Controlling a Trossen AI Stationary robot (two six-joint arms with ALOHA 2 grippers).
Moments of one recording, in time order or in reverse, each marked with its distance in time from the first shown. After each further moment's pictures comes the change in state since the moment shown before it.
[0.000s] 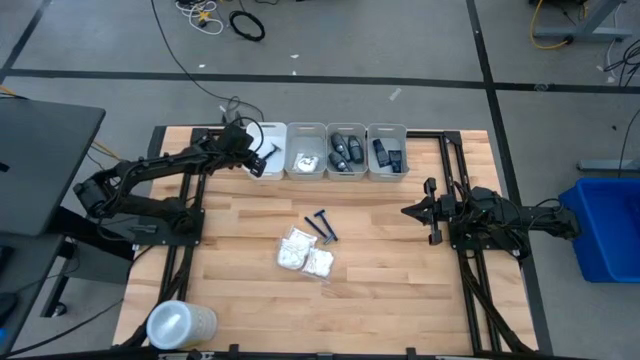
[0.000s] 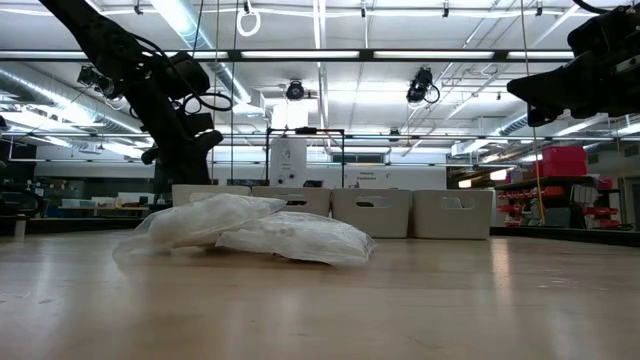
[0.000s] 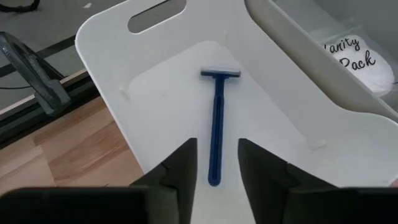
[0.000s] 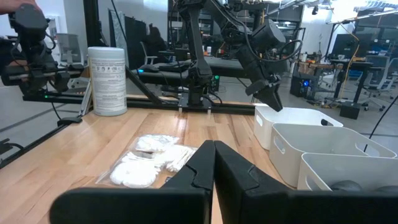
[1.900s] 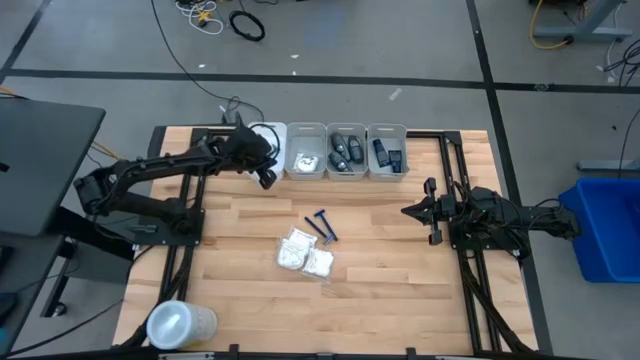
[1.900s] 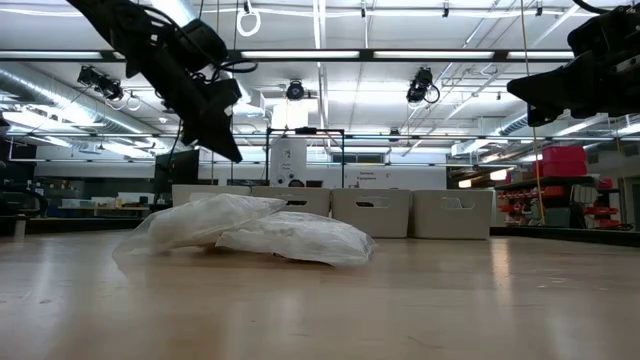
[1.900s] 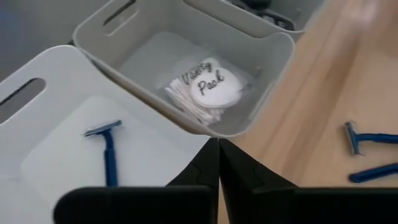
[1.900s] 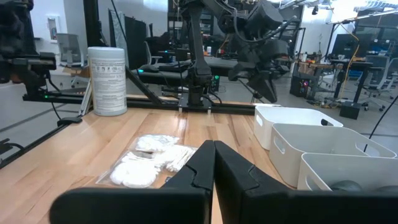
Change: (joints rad) left arm -0.185 0.000 0.128 -0.045 0.158 0.125; right arm 0.000 0.000 0.000 0.000 0.000 0.000
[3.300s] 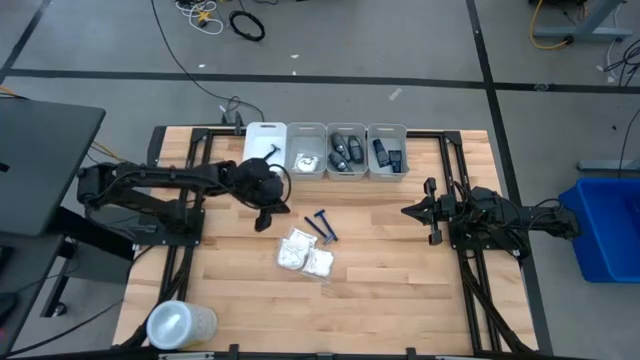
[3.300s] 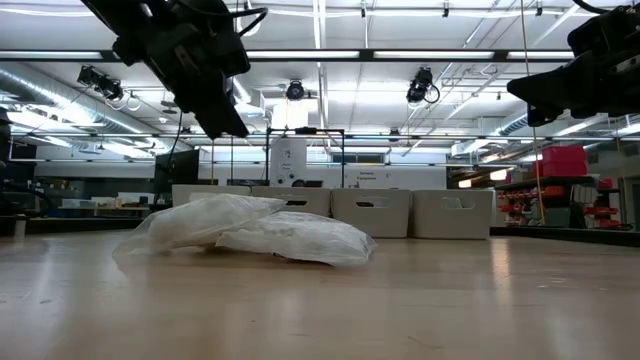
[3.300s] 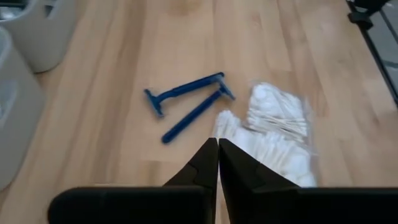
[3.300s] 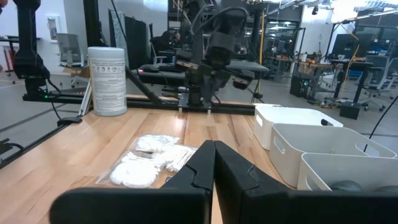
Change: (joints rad) left arm -0.346 0.000 0.000 0.000 0.300 0.052; right arm 0.000 0.000 0.000 0.000 0.000 0.000
